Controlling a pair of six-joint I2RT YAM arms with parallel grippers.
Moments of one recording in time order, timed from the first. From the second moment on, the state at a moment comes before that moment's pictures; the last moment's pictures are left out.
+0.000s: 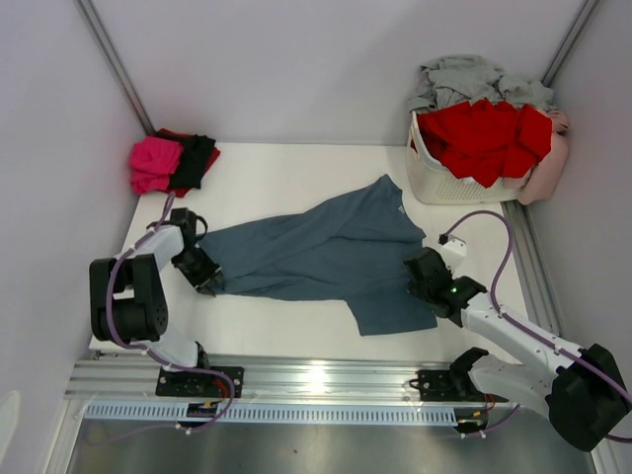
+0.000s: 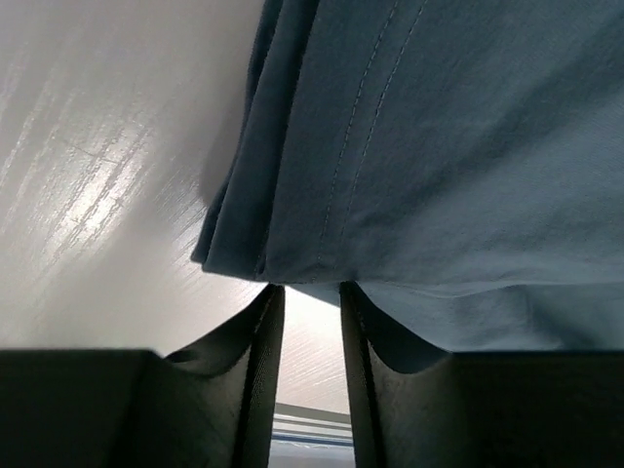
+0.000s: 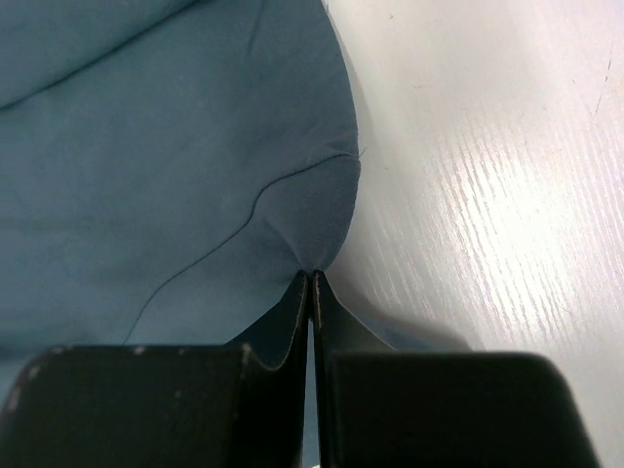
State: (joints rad) left arm 0.12 1.57 0.89 -0.84 0.07 -0.63; right arm 0.62 1.02 0.57 -0.49 0.52 0.93
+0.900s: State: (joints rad) left arm 0.11 1.59 1.08 -0.84 0.07 -0.62; right arm 0.62 1.00 0.57 -0.48 0.51 0.88
